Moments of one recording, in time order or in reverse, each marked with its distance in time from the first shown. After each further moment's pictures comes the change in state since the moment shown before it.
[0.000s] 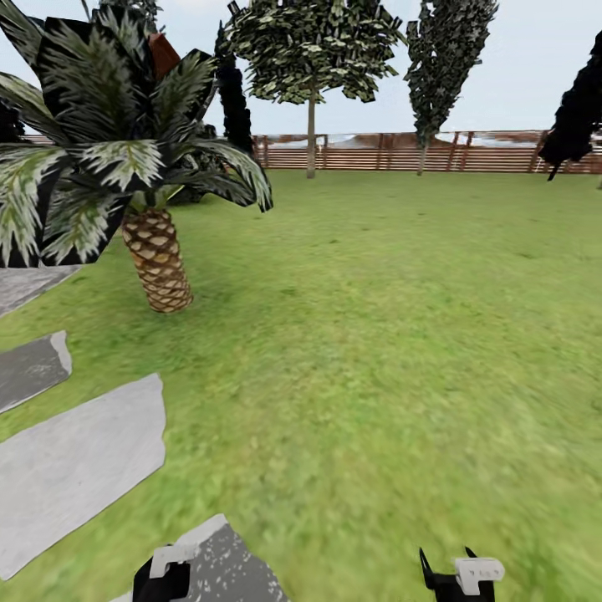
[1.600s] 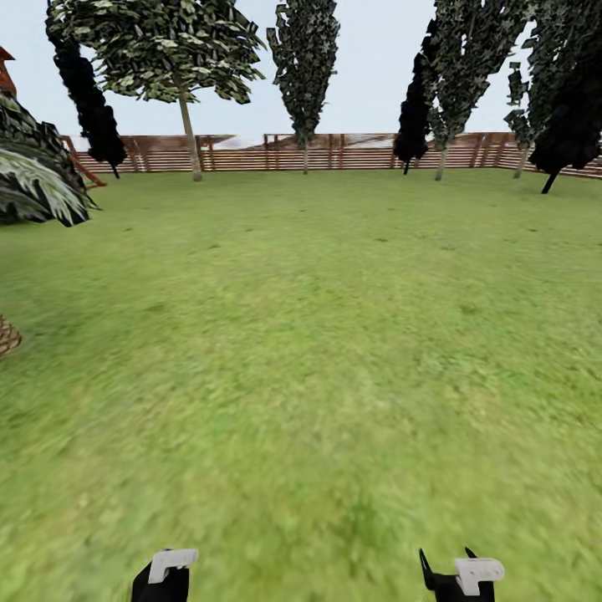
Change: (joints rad) left arm 0.012 -0.001 0.002 -0.001 -0.003 -0.001 0.000; right arm 0.000 0.000 0.000 0.002 0.000 0.000 0.000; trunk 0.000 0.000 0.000
